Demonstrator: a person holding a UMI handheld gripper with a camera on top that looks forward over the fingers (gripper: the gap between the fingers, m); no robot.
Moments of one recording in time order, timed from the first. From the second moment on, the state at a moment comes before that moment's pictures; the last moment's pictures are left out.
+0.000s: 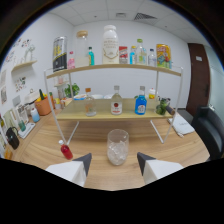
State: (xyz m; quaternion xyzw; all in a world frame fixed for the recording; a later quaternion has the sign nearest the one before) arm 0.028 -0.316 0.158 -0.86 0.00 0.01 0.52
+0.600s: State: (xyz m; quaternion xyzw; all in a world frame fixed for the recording) arm 0.188 -0.201 0.396 -0.77 0.03 0.01 0.64
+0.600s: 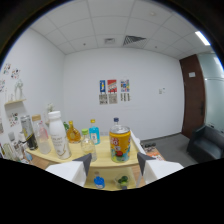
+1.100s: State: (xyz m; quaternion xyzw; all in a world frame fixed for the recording) arm 0.208 -0.100 0.384 -0.77 0.02 0.03 0.64
